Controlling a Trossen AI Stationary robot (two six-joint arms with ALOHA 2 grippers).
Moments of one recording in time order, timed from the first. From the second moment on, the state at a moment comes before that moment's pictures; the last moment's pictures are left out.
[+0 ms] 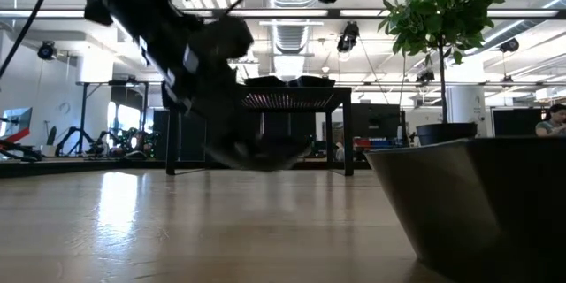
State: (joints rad) left arm -0.24 1.64 0.86 -0.02 -0.31 -0.65; right arm 0.48 2.11 2.07 -1.35 0.51 0.22
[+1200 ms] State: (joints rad) left arm 0.55 1.28 1.35 -0.70 0.43 -0.17; right arm 0.48 1.81 2.07 -1.33 0.62 0.24
